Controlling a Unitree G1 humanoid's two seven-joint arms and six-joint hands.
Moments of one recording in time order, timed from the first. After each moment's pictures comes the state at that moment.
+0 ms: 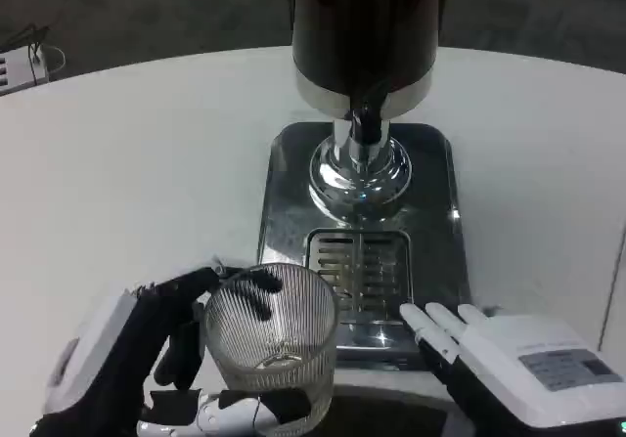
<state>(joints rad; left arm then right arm) 0.04 0.36 0.09 -0.12 0.27 -0.59 -0.04 0.08 -0.05 0.14 -1.03 -1.32 0.05 1.03</state>
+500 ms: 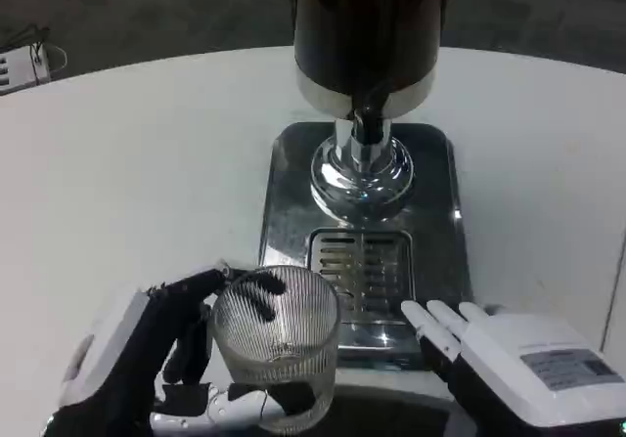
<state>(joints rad) -0.01 0.34 0.08 -0.04 0.31 -0.59 -0.04 0.09 -0.03 0.14 -1.03 -1.32 0.05 1.01</state>
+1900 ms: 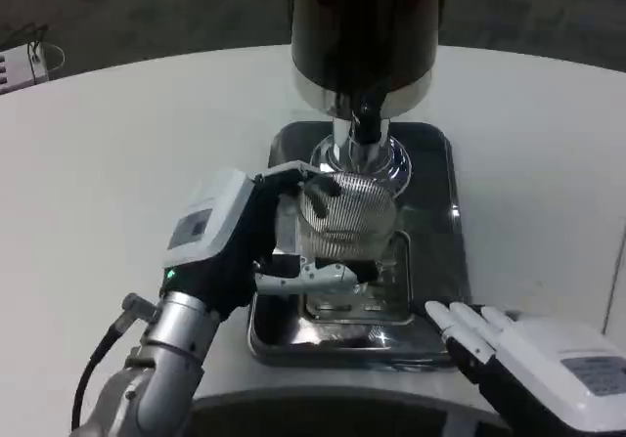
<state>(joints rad) -0.64 0.31 -0.15 0.58 0.60 -0.47 0.29 0.14 -0.04 -0.04 -1.03 -1.09 0.00 1.00</state>
